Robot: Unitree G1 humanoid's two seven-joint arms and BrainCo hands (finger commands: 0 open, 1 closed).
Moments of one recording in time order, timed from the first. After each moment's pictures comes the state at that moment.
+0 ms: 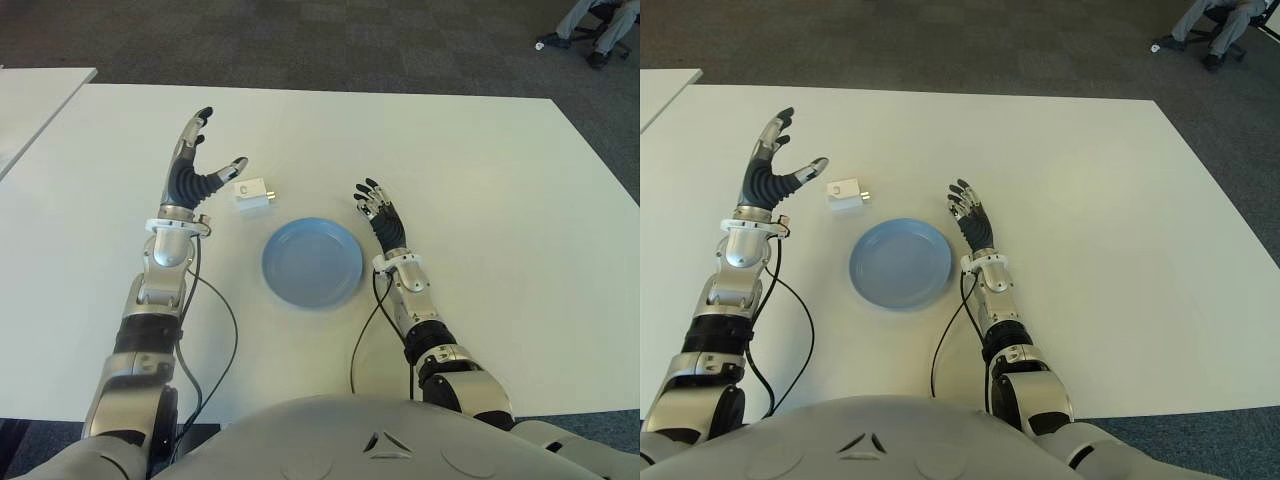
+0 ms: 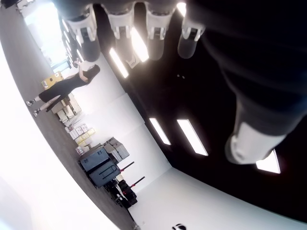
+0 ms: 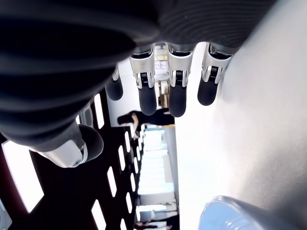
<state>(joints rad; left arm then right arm) -0.23 0.34 0.06 0.37 0.38 -0.45 0.15 -0.31 0.06 -0.02 0.86 0.03 -0.51 0.12</state>
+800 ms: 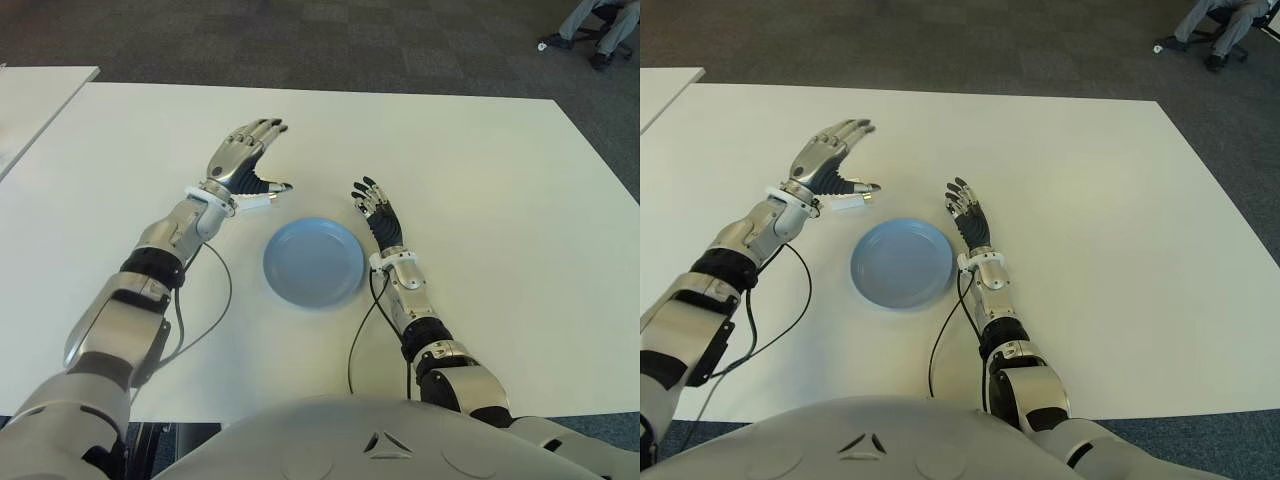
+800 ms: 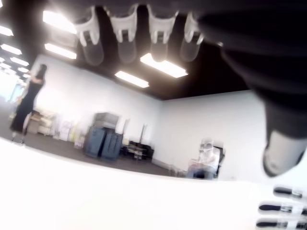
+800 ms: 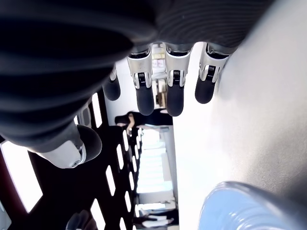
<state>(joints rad) -0.66 0.48 -0.42 0.97 0.92 -0.56 0.51 -0.33 0.08 -0.02 0.88 0.03 -0.51 0.11</state>
